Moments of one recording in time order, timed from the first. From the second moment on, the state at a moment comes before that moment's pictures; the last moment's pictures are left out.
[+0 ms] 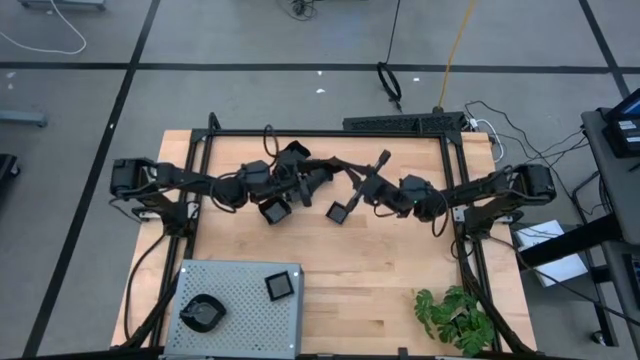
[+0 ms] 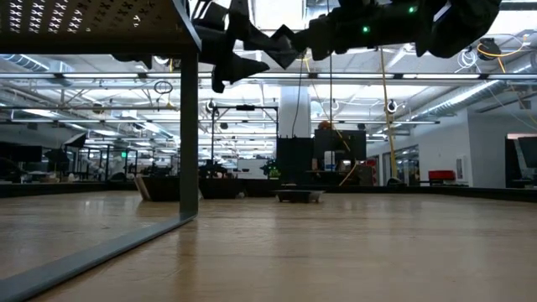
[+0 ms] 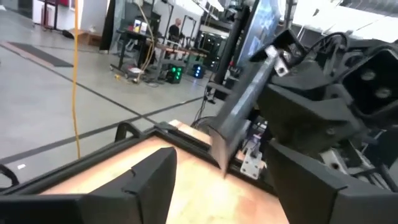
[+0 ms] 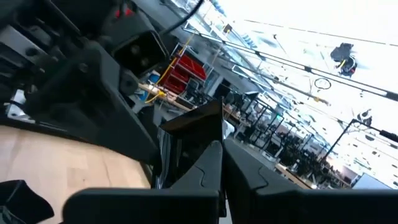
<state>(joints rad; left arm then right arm) 0.14 1.54 0.73 0.89 -0.20 -0.31 -0.01 1.47 0.65 1.07 0.52 -0.67</state>
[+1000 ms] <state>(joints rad) 0.14 1.47 0.73 0.87 -0.18 -0.25 0.04 1.47 0.65 0.91 0.53 -0.37</state>
